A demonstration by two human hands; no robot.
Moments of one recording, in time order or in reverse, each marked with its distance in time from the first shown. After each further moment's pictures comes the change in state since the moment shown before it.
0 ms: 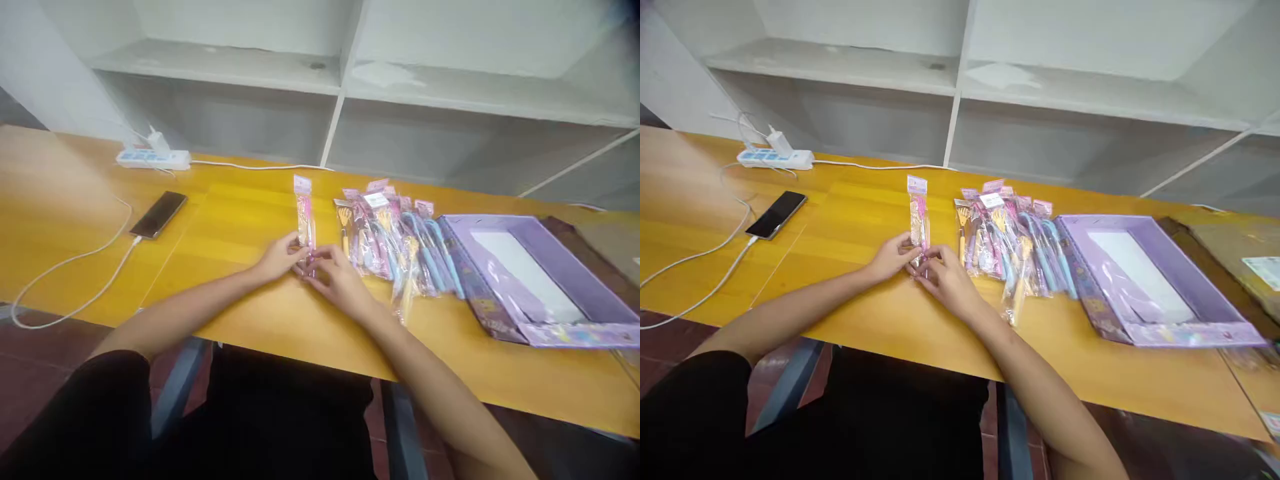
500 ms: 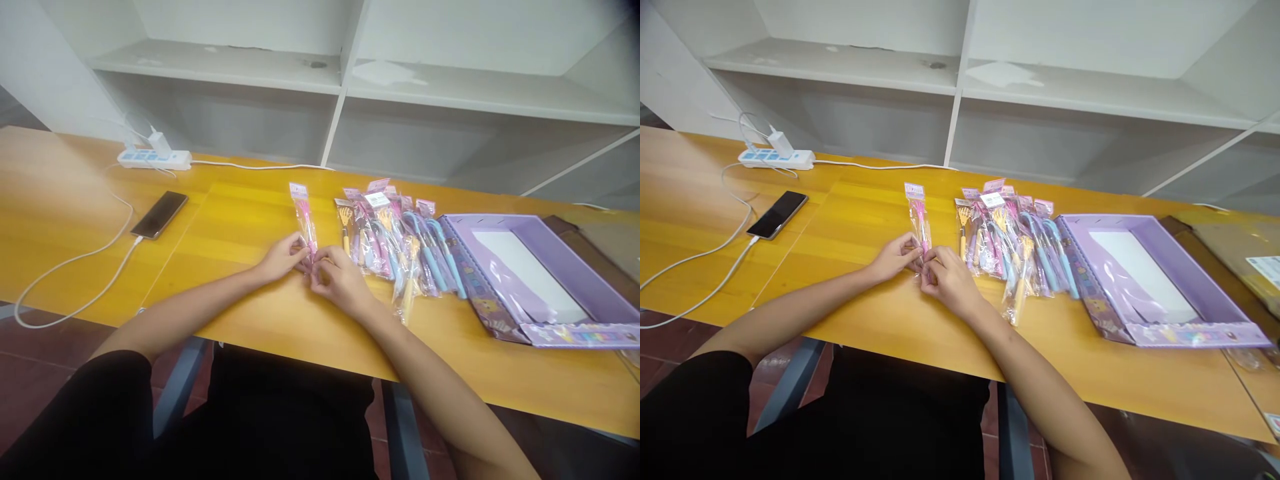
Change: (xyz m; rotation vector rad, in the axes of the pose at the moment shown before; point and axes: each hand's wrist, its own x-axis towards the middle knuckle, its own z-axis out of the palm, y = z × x) left_hand 0.002 0.004 0.001 0.016 -0.016 0.034; right_hand 0.004 -0.001 0.001 -0.168 0.131 -0.165
